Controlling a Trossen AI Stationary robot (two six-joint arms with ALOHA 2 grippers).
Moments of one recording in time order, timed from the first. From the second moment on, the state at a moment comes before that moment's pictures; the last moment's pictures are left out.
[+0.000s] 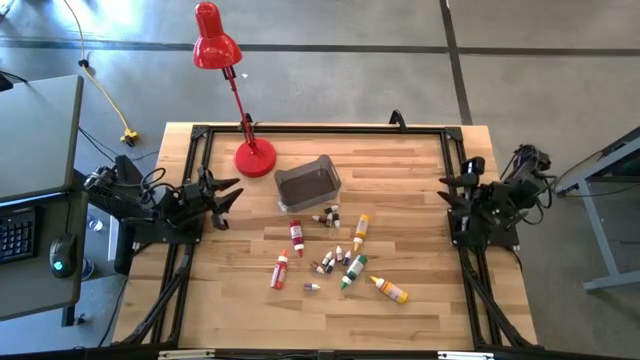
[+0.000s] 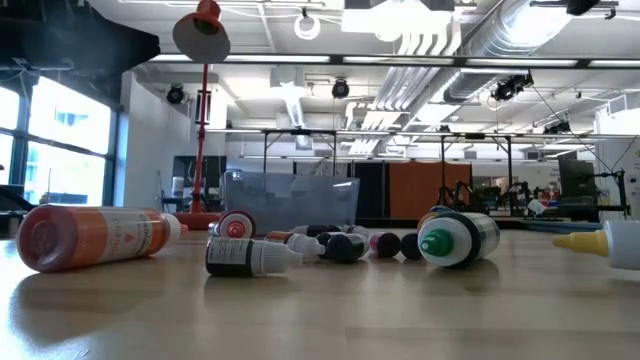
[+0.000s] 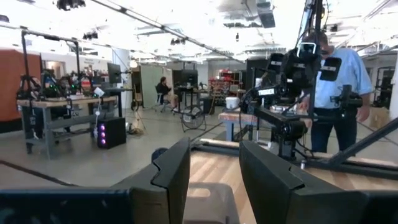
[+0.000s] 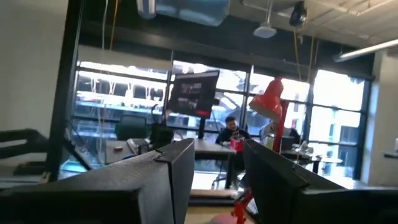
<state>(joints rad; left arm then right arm) -0.41 0.05 0.03 0.40 -0.79 0.25 0.78 0.20 0.30 0.50 0.86 -0.61</state>
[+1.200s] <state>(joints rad) -0.41 0.43 0.56 -0.23 -1.01 0.12 0.05 1.33 0.55 0.22 -0.08 -0.24</state>
